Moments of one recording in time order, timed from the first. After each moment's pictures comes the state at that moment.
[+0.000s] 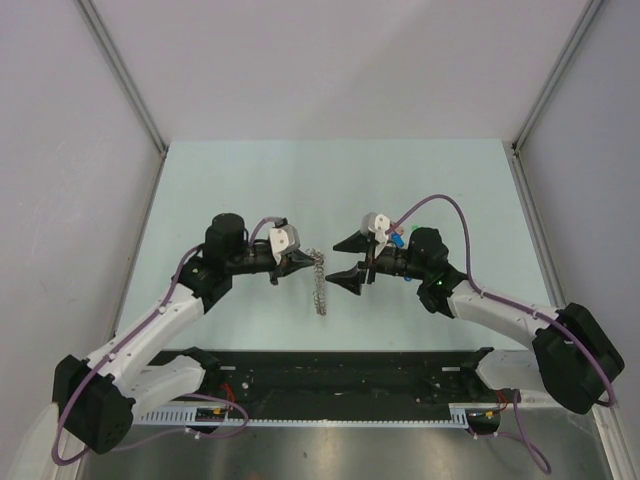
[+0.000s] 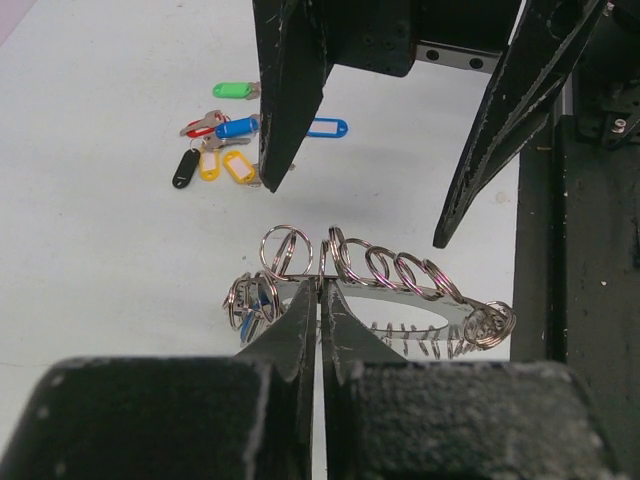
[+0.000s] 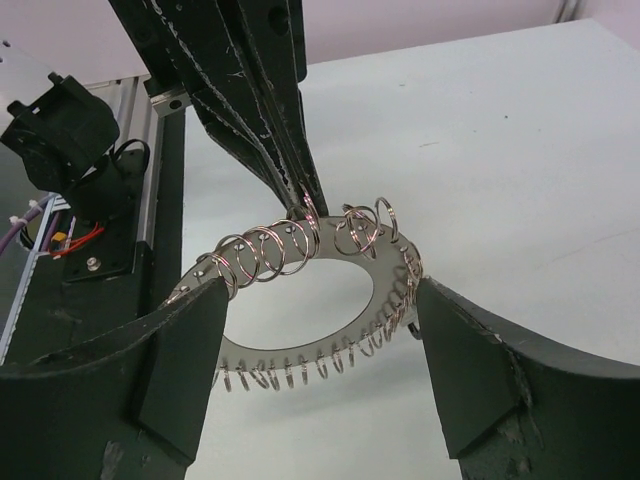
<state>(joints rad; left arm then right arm) -0.50 0.99 0.71 -0.09 0.78 0.37 0.69 1.23 0.59 0.64 -0.67 0.03</state>
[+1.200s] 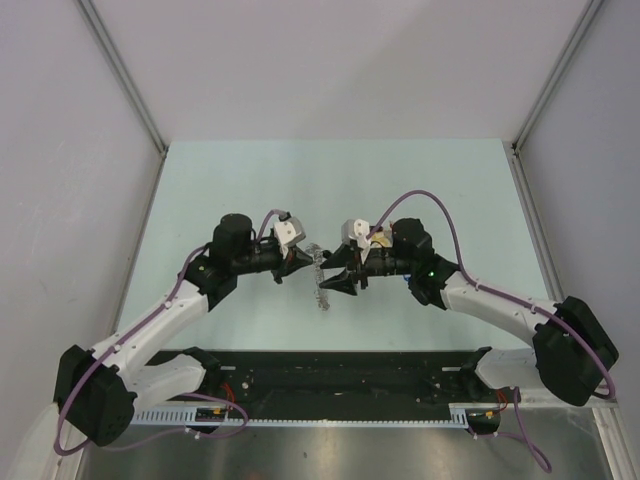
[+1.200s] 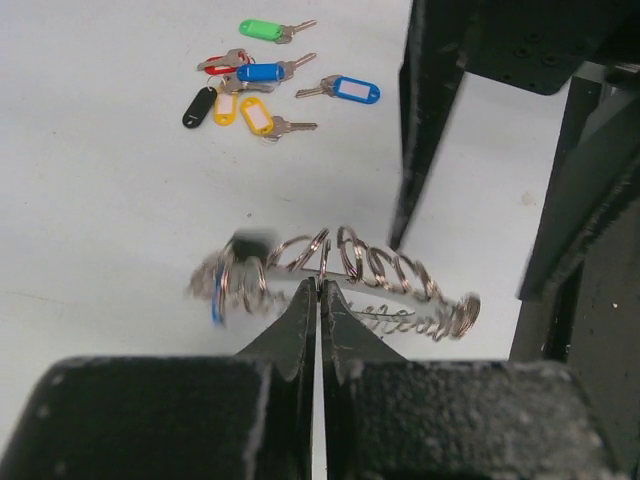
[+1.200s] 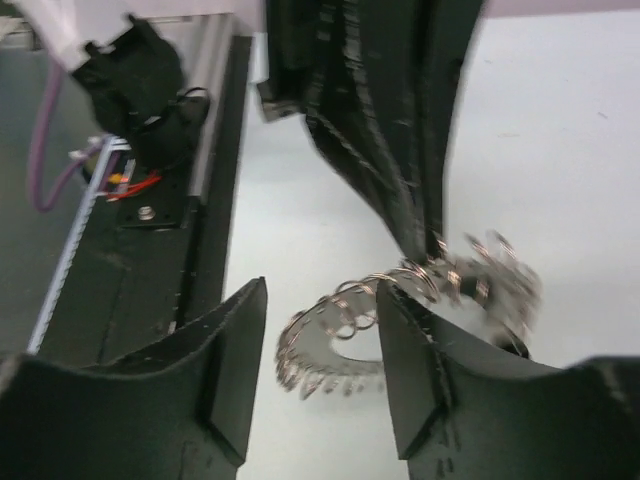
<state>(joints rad) -0.52 1.04 0.71 -0.11 0.62 0.25 0.74 1.28 0.72 0.41 -0.82 -0.10</state>
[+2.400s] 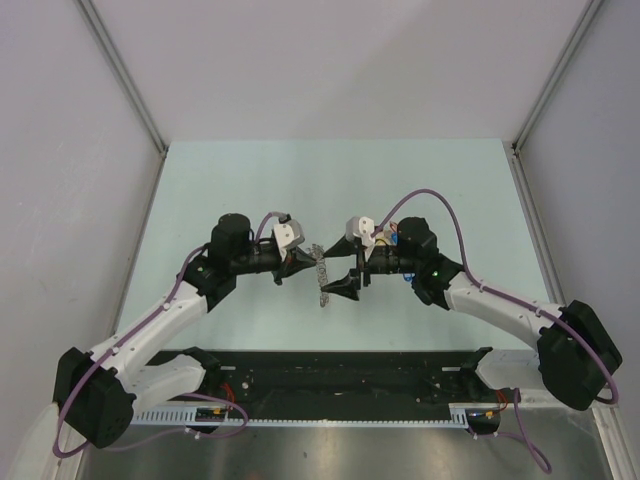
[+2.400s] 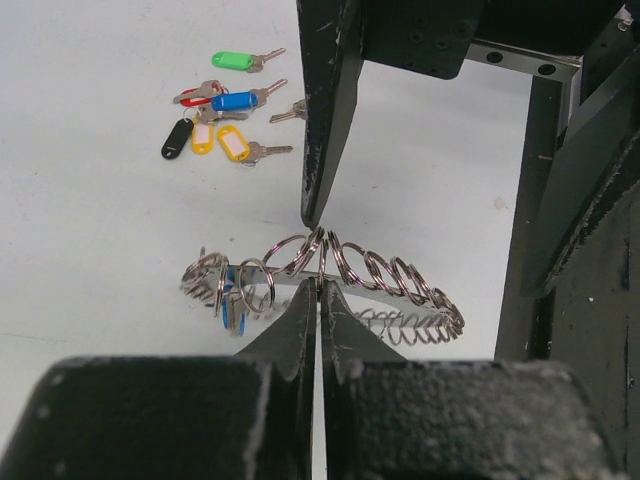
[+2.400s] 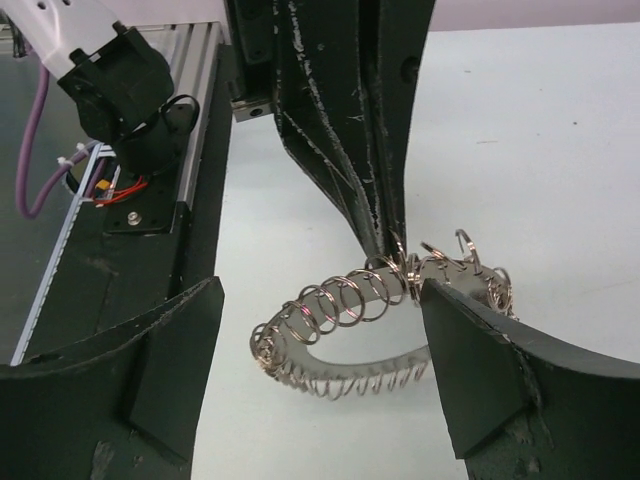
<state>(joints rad) -0.52 1.02 0.71 -0.08 0.70 0.27 0.73 1.25 0.72 0.40 -0.79 -0.11</state>
